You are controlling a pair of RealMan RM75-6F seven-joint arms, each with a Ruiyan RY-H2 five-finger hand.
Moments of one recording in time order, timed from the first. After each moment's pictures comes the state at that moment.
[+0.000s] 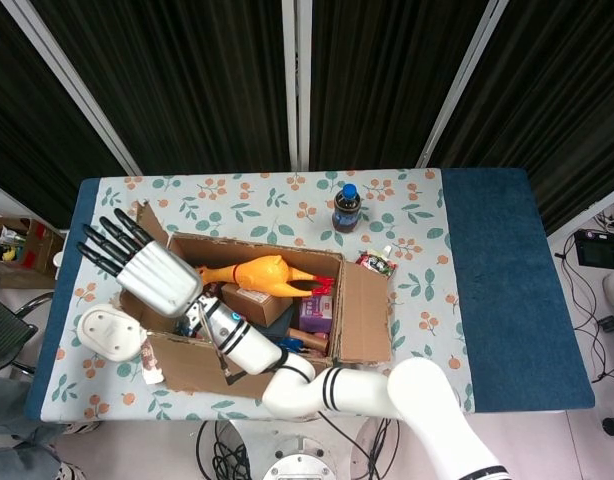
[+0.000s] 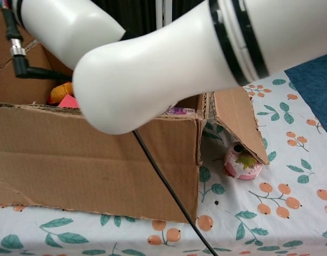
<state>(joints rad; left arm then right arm) 0.01 -0.96 -0.09 -1.65 1.45 1.62 -0.07 1.57 -2.13 0.58 -0.93 -1.25 1.02 -0.63</state>
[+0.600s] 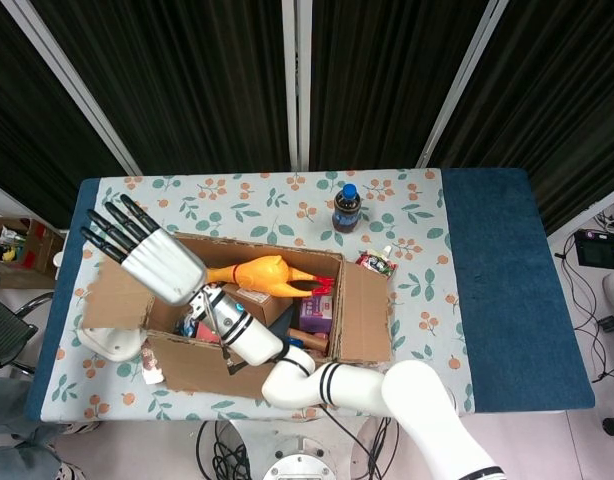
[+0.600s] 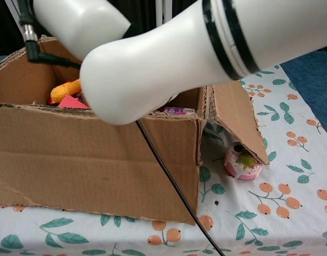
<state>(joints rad) -0.01 -0.95 -0.10 -1.66 1.44 1.59 -0.06 1.56 -2.10 0.55 -0.89 -1.27 1.08 -0.52</state>
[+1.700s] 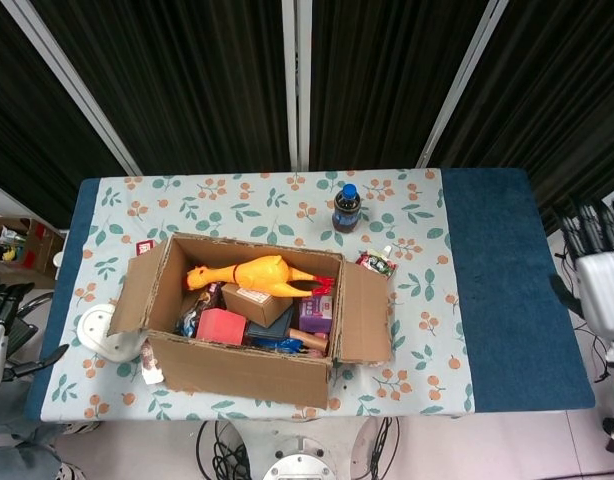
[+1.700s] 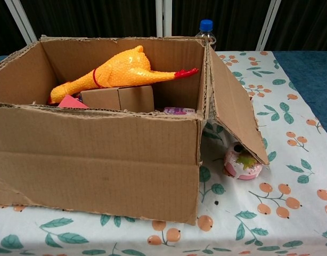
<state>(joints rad) -0.04 -1.00 -0.07 -1.74 1.50 1.56 0.10 0.24 -0.73 0.12 -1.95 -1.36 1.48 -0.28</state>
